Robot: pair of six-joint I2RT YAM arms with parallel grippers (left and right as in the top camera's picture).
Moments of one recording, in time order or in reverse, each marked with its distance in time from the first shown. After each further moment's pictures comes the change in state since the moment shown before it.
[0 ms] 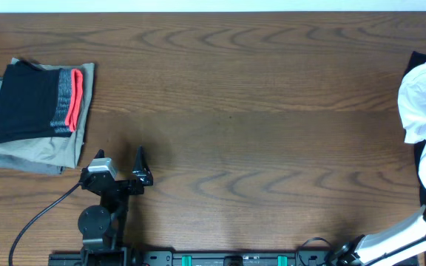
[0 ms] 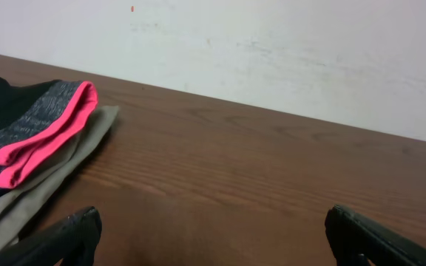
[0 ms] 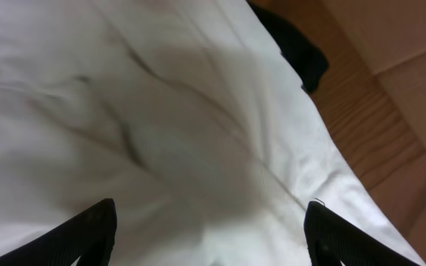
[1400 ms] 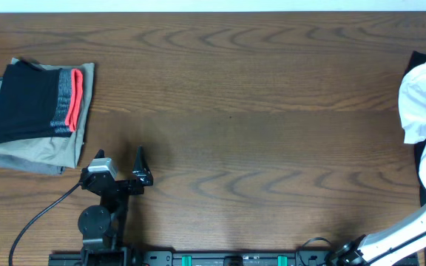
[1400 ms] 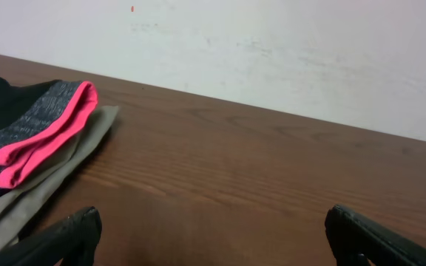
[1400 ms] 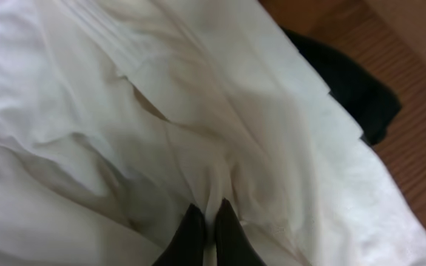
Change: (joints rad) left arm 0.000 0.000 0.000 0.000 0.000 0.000; right arm -0.048 0.127 0.076 0.103 -0.218 0.037
